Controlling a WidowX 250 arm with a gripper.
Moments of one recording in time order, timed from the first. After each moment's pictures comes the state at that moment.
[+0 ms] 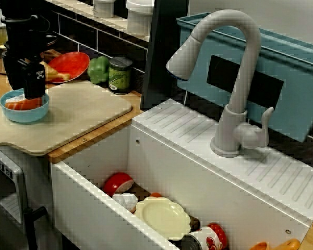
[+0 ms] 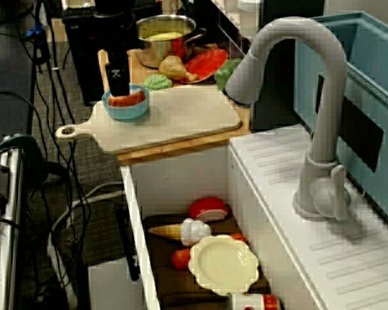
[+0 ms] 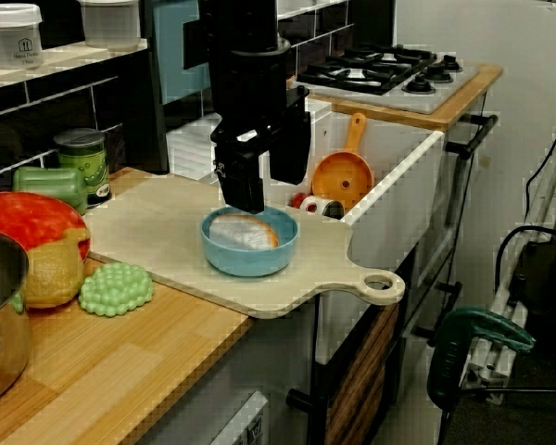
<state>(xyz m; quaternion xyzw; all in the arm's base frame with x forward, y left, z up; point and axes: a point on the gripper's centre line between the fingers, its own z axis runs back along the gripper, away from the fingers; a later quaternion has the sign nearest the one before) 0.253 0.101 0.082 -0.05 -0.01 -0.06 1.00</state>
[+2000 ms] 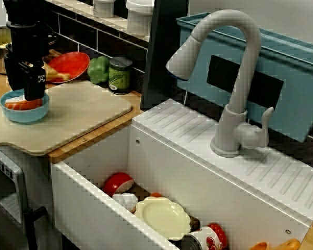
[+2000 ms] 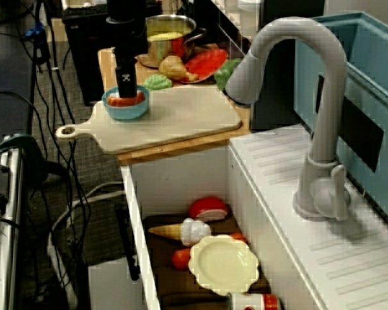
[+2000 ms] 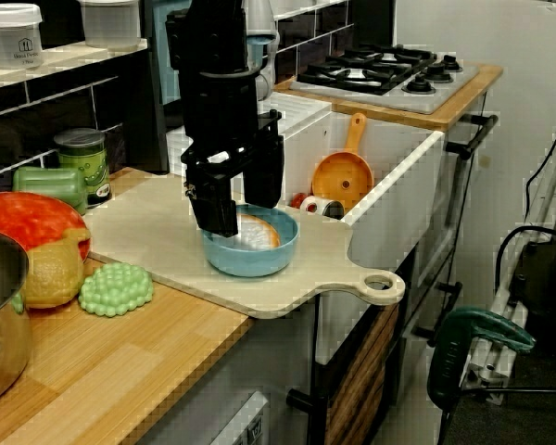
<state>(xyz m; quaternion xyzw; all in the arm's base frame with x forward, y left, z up) 0.263 0.121 0.069 -0.02 0.01 -0.05 1.00</state>
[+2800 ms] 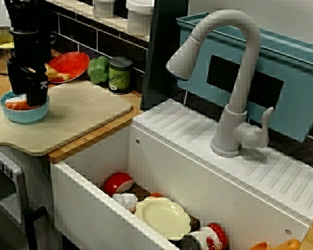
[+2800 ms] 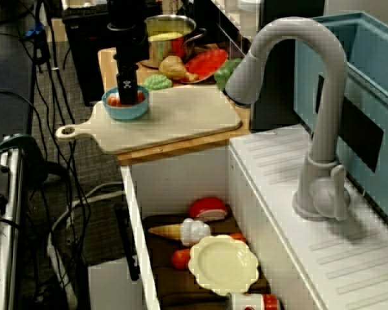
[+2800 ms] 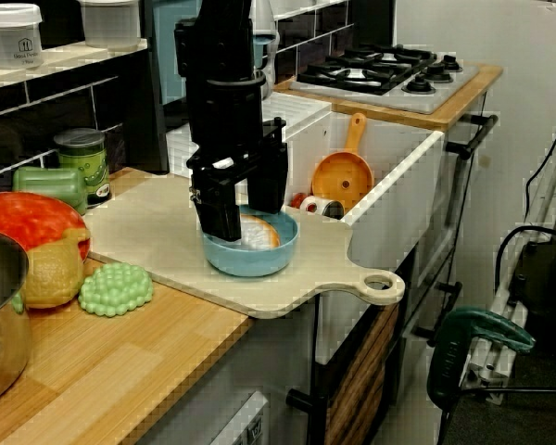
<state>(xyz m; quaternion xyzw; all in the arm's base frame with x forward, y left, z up) 0.263 0.116 0.062 -0.01 0.01 -0.05 1.00</state>
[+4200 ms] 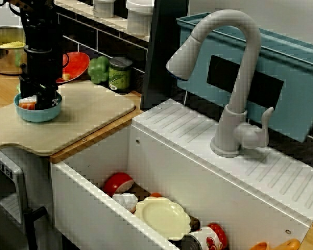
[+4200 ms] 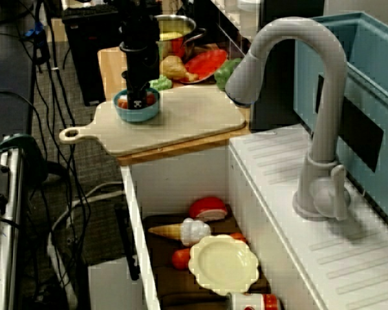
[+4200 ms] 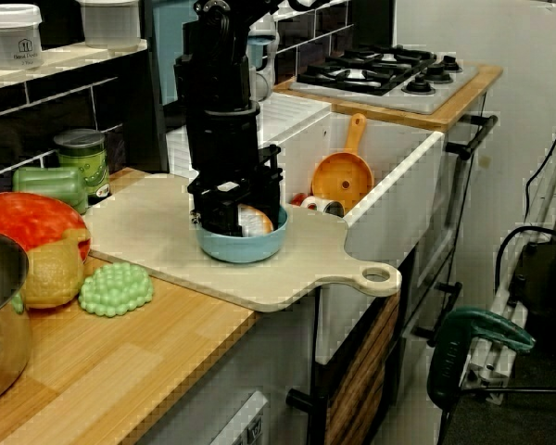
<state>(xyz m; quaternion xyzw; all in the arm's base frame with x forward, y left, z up) 0.271 0.104 0.036 0.00 0.04 -0.05 1.00</state>
